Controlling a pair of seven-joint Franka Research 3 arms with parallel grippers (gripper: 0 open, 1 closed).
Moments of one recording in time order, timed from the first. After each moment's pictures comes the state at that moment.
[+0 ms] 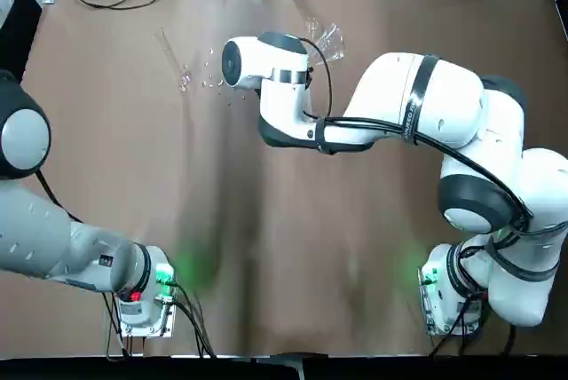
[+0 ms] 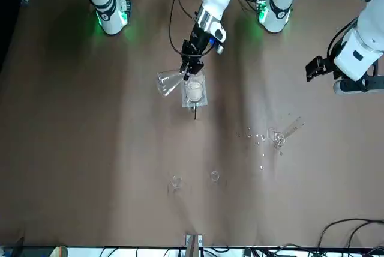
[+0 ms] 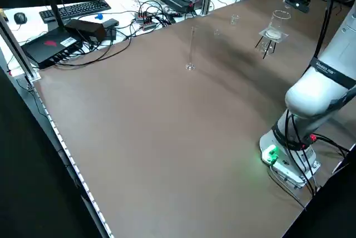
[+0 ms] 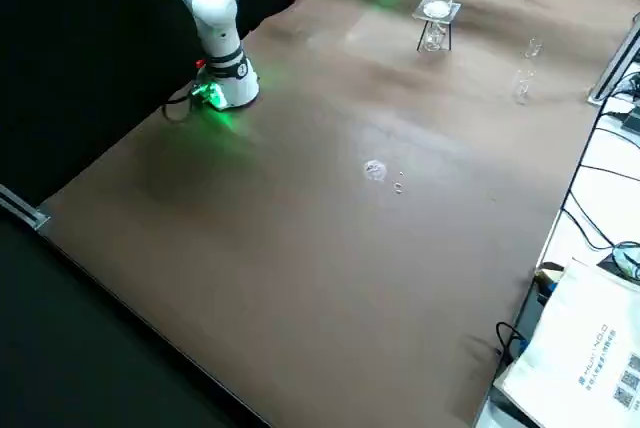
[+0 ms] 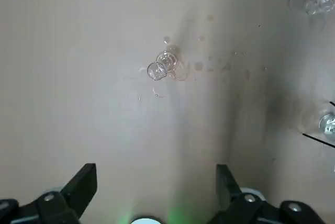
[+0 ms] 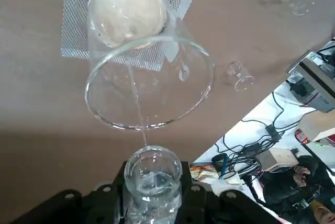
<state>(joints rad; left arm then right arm) -0.18 0.05 0.03 -1.53 0.02 1.50 -0.19 1.15 0.53 -0.05 -1.38 -0.71 1.61 -0.74</state>
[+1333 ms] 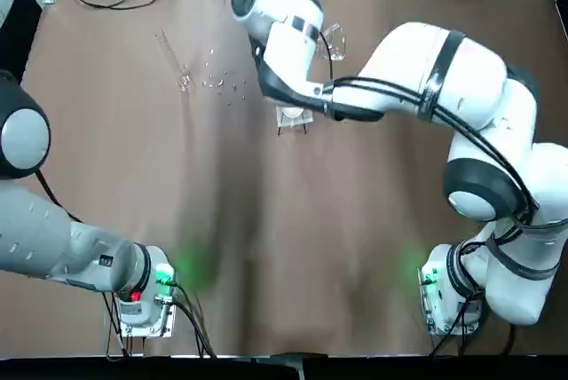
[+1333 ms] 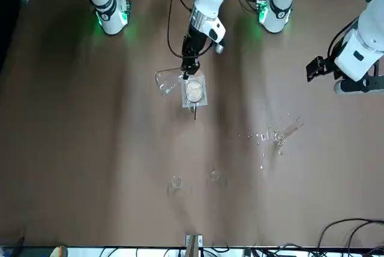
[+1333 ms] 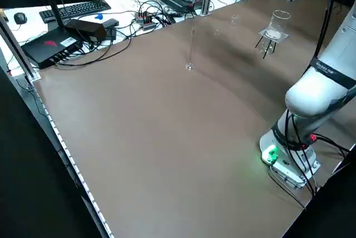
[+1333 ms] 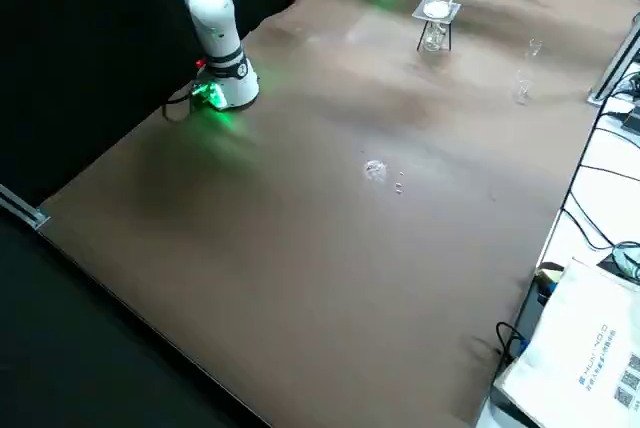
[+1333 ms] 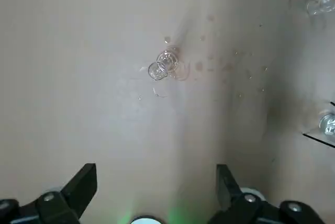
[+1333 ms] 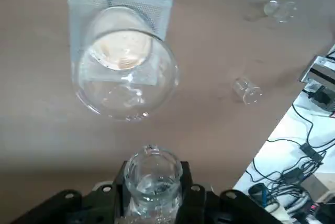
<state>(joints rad) -0.18 0.05 0.03 -1.53 0.02 1.50 -0.19 1.06 0.49 -0.06 -1.29 -0.47 1.64 -0.74</state>
